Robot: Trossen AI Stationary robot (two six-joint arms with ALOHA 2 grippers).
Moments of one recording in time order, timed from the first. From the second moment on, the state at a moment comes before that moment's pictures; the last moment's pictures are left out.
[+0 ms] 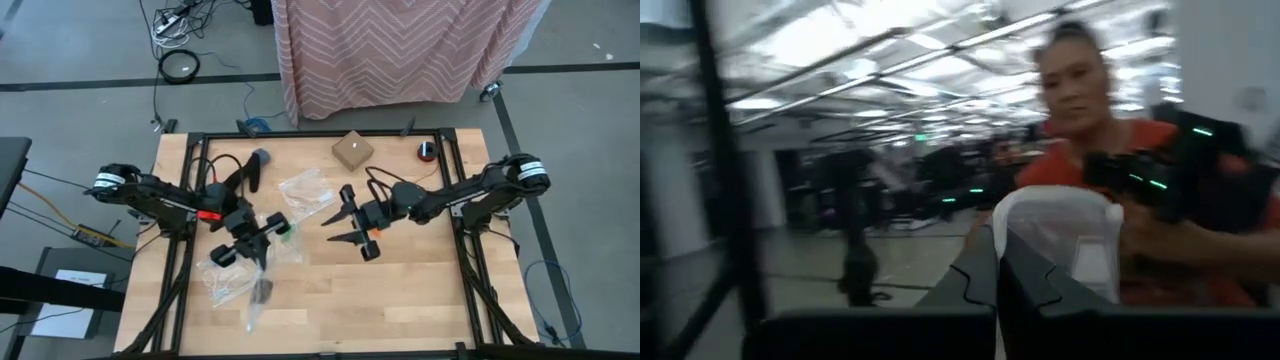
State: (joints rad) left arm -0.07 1.39 0.55 1.40 0.96 -0.28; right arm 0.14 1.48 0.77 0.92 -0.24 -0.08
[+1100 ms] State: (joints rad) left arm 0.07 1.39 0.55 1.18 0.12 -0.24; right arm 0.78 1.34 0.77 0.80 1.25 -0.50
